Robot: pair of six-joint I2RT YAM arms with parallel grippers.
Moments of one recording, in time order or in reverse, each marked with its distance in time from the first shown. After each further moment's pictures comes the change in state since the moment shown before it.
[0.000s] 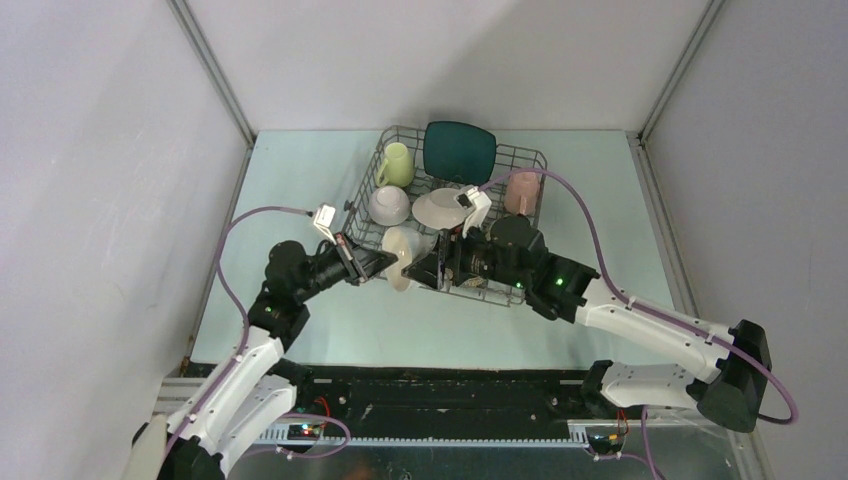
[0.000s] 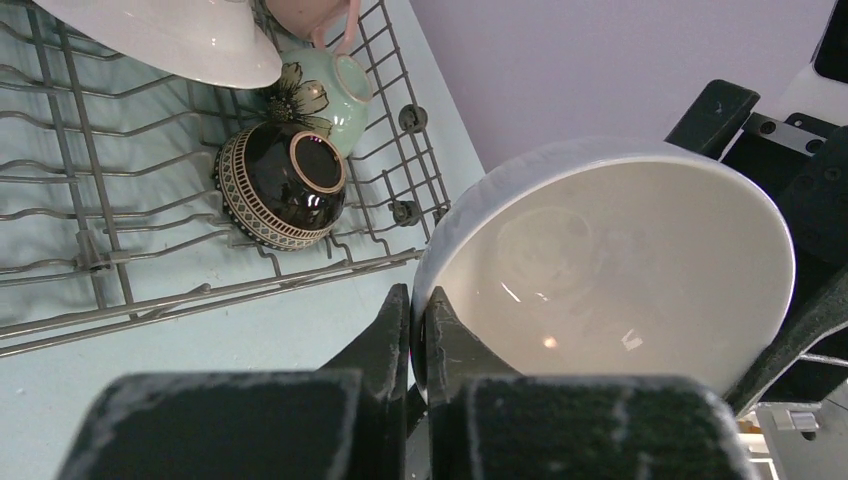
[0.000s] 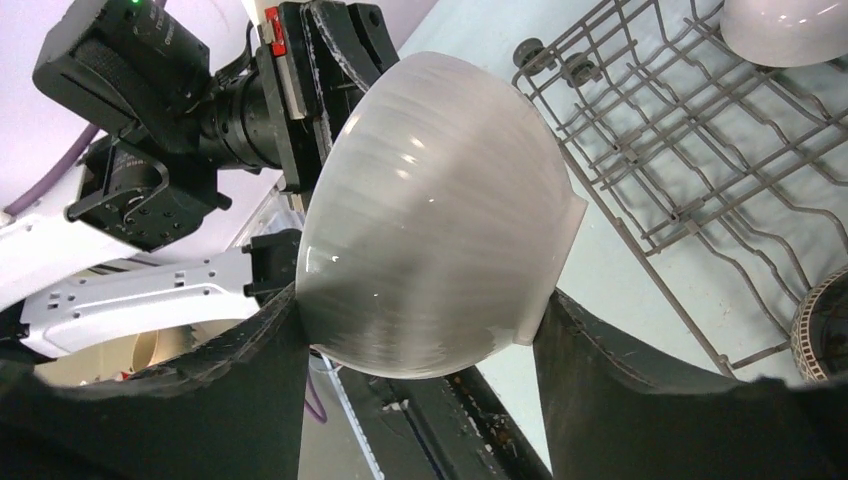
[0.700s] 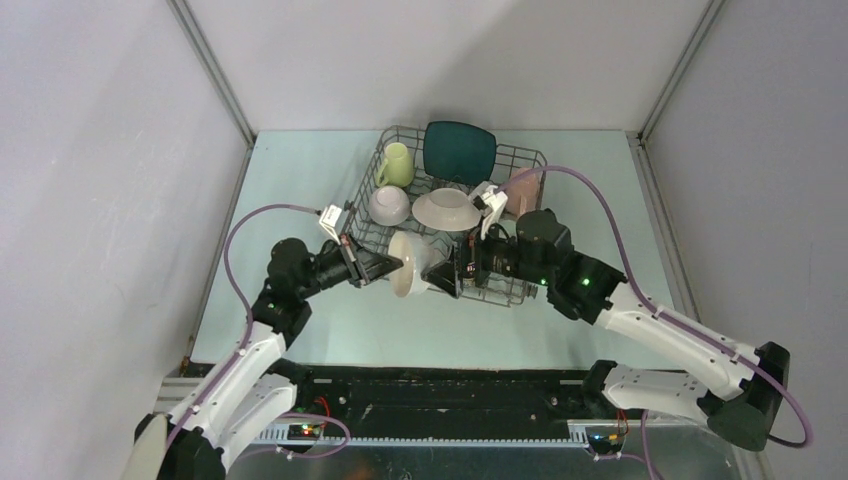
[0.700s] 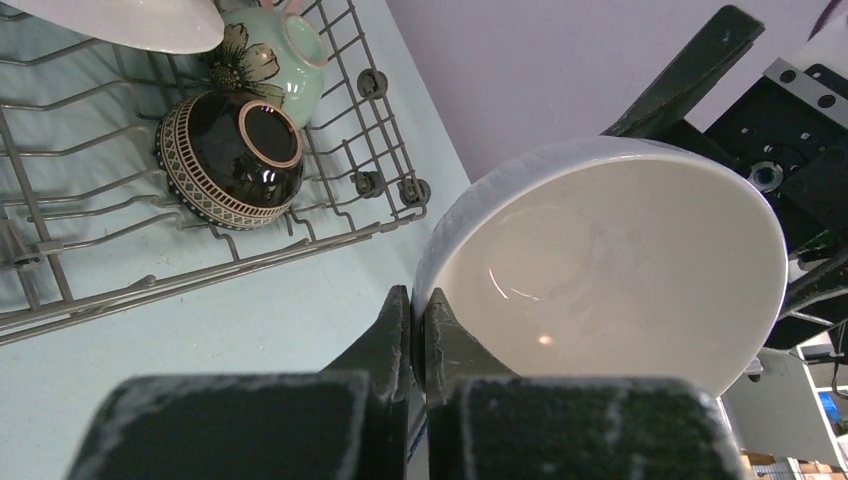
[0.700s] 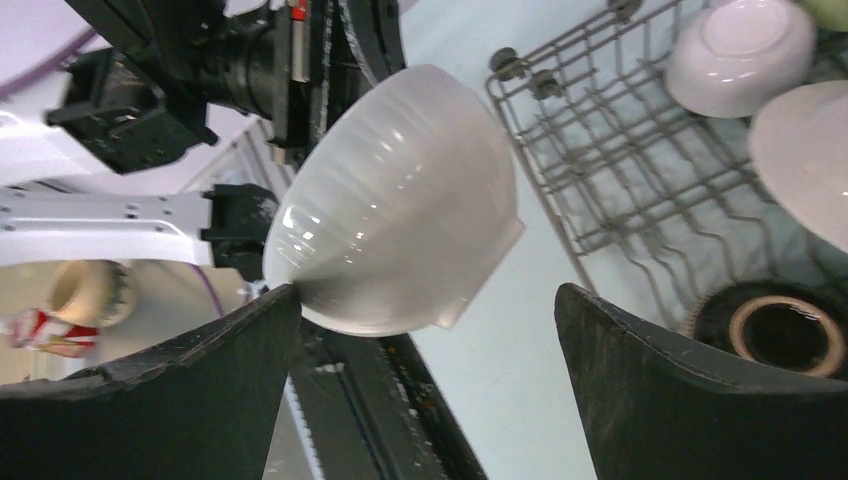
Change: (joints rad) left arm 0.003 0.043 0.000 0.049 0.115 -0.035; right arm -0.079 -0.117 0.003 -0.127 -0.111 -0.248
